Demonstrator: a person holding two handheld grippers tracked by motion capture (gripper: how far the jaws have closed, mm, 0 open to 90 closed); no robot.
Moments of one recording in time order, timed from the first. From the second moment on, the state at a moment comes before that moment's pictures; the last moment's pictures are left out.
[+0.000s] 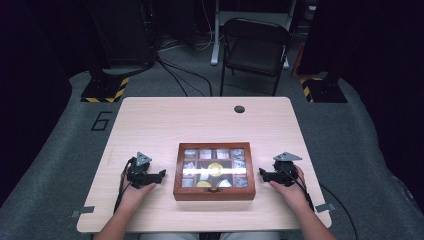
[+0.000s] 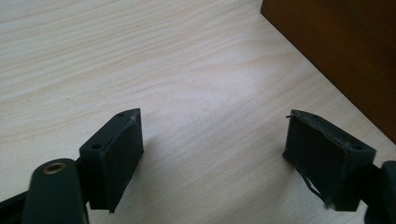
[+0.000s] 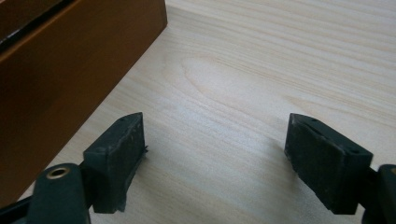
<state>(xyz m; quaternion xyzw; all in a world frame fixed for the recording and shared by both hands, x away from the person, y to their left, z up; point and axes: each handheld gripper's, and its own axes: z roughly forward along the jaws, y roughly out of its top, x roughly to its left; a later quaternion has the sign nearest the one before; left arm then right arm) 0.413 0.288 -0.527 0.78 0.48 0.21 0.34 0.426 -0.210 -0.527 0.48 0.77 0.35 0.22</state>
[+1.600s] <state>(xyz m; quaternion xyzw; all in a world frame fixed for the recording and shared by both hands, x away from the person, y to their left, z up) 0.387 0.283 -0.493 0.76 0.49 0.17 0.39 0.393 -0.206 -0.489 0.46 0.78 0.38 0.18</state>
